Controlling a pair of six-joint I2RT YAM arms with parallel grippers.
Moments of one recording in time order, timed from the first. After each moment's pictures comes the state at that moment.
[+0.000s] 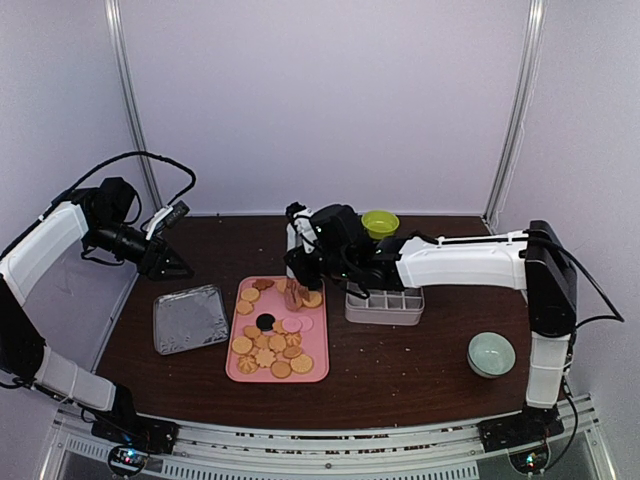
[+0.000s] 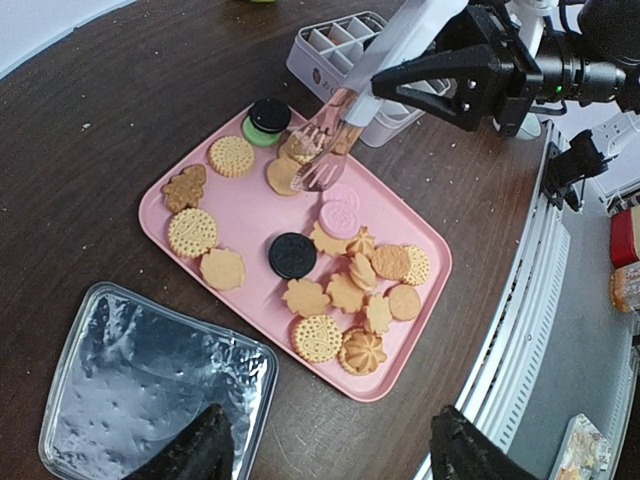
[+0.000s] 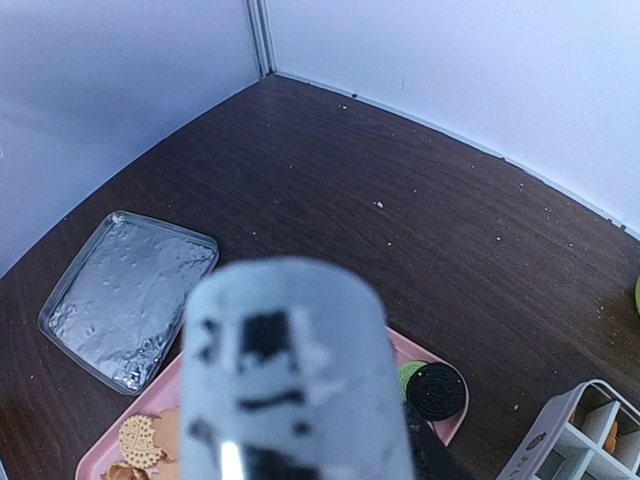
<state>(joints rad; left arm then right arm) -0.05 1.34 1.26 -1.15 0.79 0.61 0.99 1.96 1.52 -0.03 0.23 0.20</state>
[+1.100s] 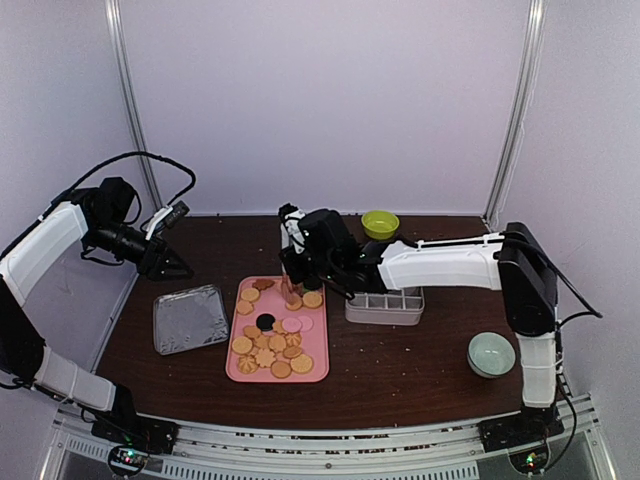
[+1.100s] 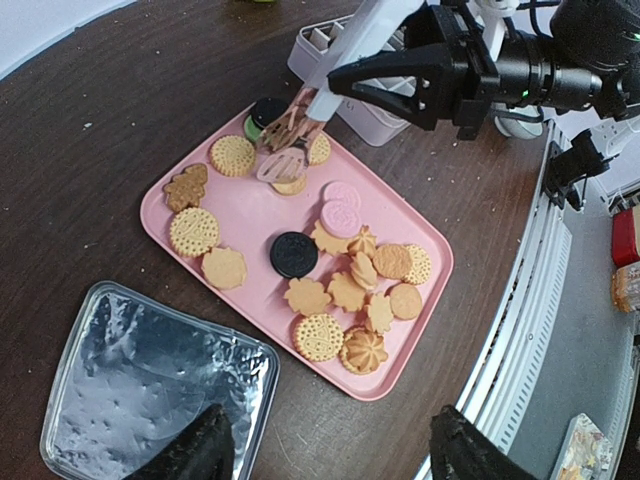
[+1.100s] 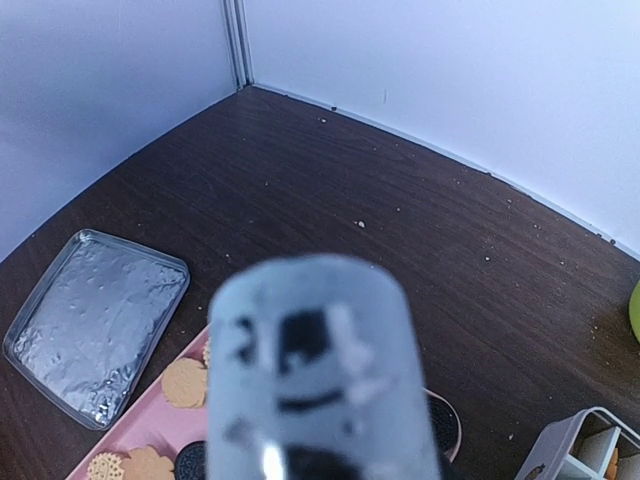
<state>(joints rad) -0.05 1.34 1.26 -1.15 0.78 0.61 0.99 2.07 1.60 0.02 0.29 0.16</state>
